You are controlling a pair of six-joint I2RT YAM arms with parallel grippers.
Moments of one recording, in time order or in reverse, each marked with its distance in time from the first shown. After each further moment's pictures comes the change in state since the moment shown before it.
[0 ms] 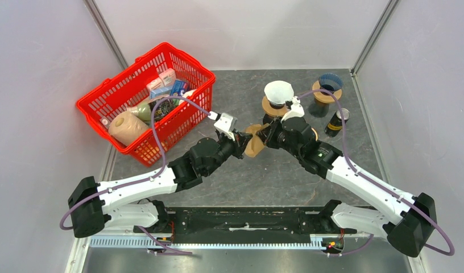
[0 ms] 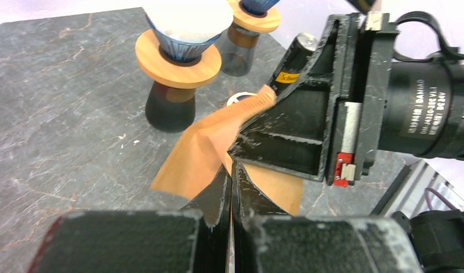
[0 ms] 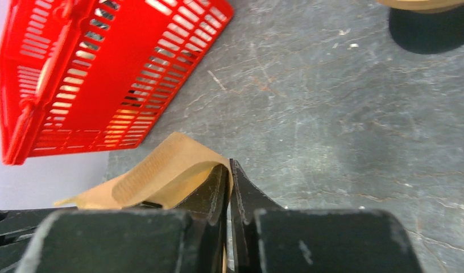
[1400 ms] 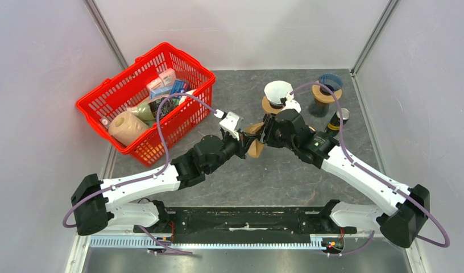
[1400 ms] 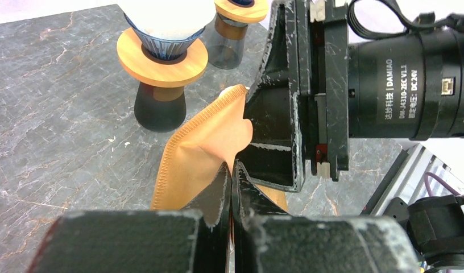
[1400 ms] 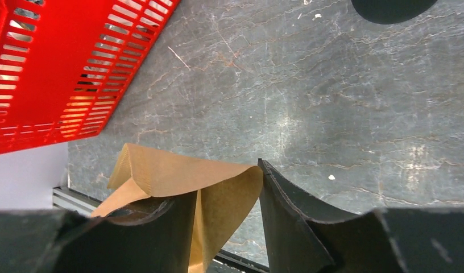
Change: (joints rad) left arm 0.005 0.039 0.042 -0.038 0.055 0.027; right arm 0.000 0.113 0.196 -0.303 0.035 -0.016
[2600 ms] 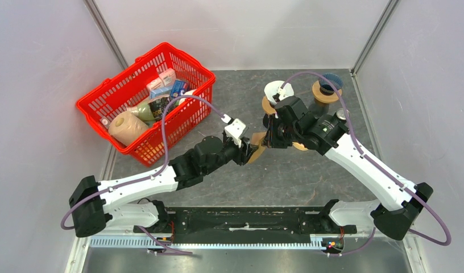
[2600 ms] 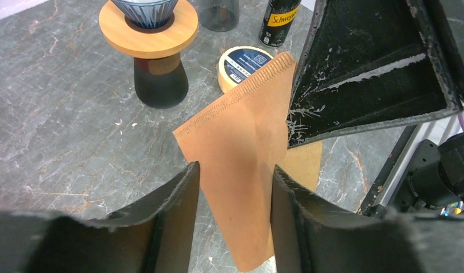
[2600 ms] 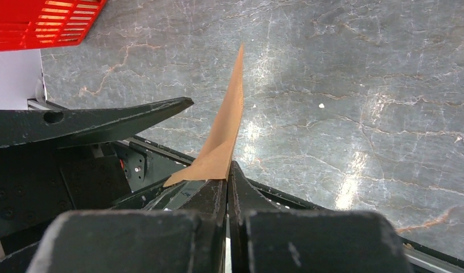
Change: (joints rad) left arm 0.007 -0.034 -0.018 -0.116 0.095 0.131; right arm 0.000 0.068 0.311 -0.443 -0.192 -0.103
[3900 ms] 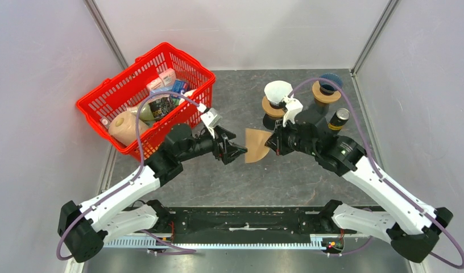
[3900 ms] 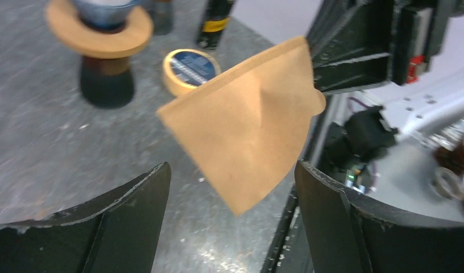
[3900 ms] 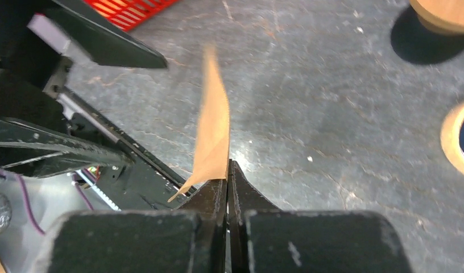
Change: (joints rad) left arm 0.315 -0.169 -0.053 -0.023 0.641 -0.136; right arm 0.001 -0.282 -0.269 0.322 -0.089 -0.296
